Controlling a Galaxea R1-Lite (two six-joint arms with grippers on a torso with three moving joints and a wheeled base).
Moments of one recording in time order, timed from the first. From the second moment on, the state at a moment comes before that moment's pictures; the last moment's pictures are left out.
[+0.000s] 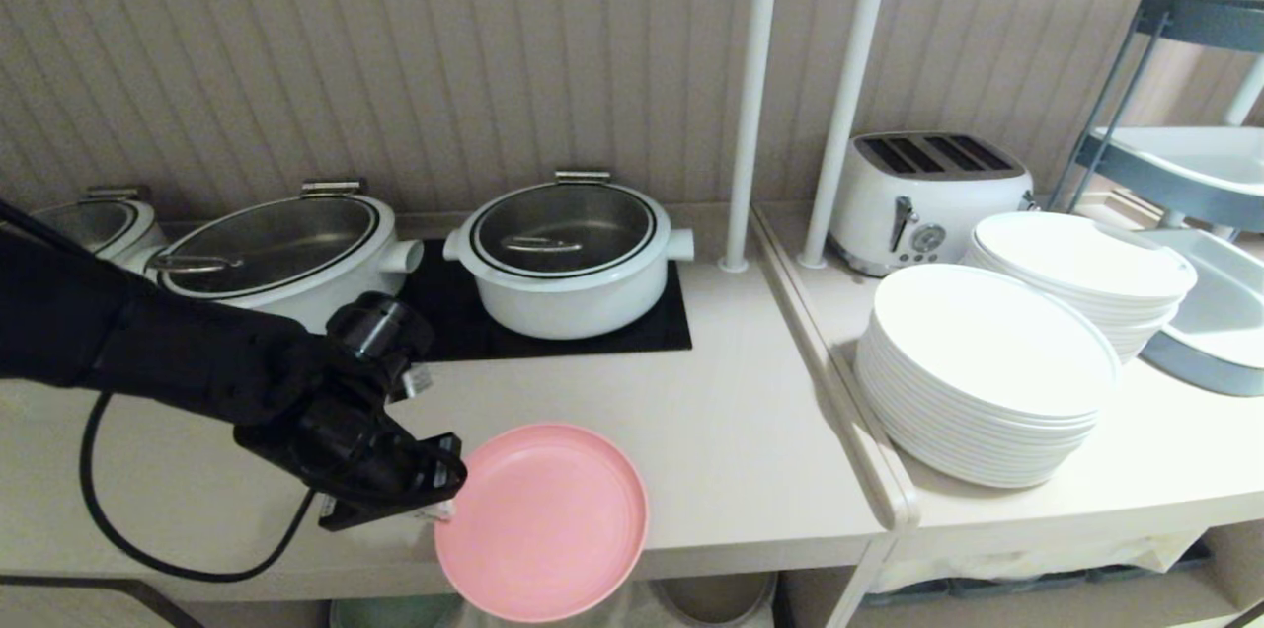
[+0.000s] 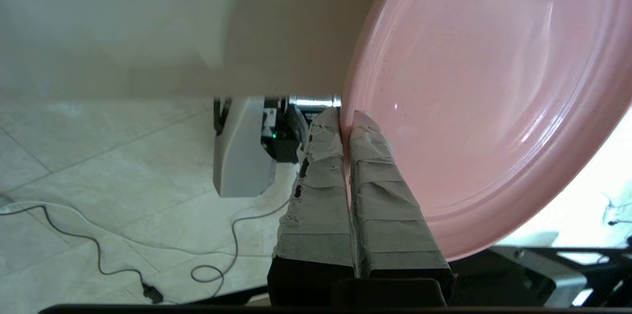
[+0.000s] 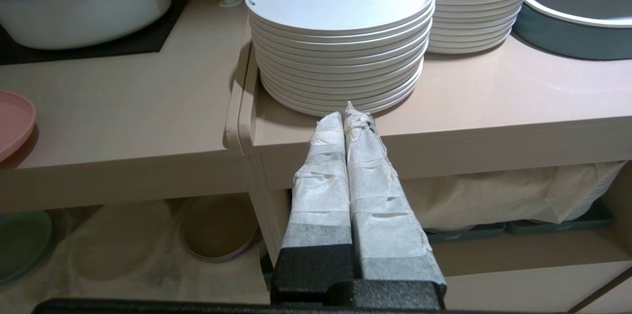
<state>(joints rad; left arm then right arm) -0.28 1.88 -0.96 0.35 -0.16 -0.45 0.01 0.00 0.00 0.00 -0.03 0.05</state>
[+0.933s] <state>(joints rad) -0.23 1.62 -0.72 0.36 -0.22 -0.44 0.01 0.00 0.00 0.00 -0.03 0.05</state>
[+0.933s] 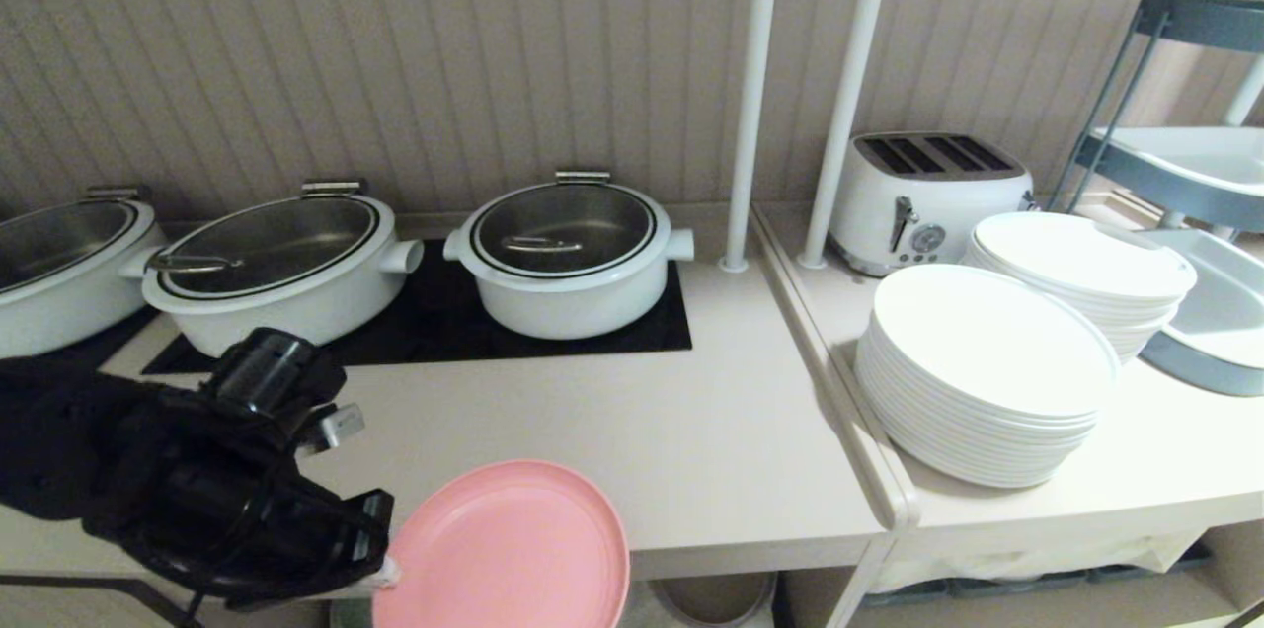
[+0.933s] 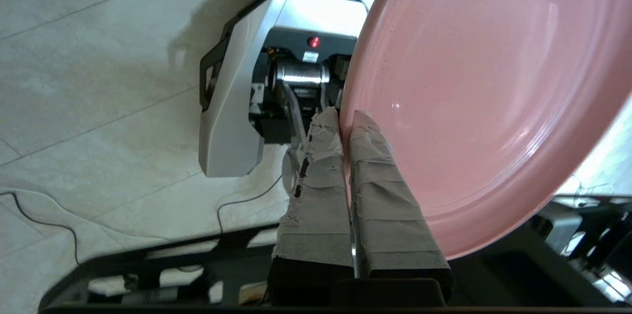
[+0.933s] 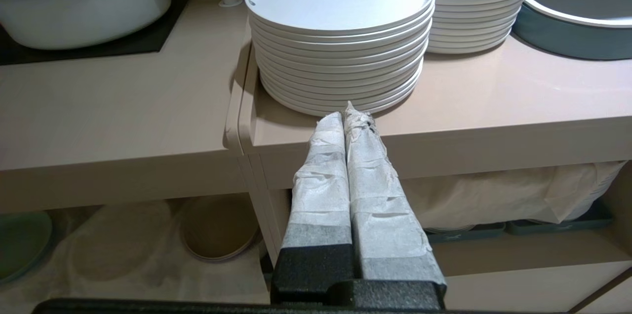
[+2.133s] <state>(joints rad) -0.23 1.28 -0.48 0.46 -0.24 -0.39 0.01 0.00 0.00 0.00 -0.03 0.05</state>
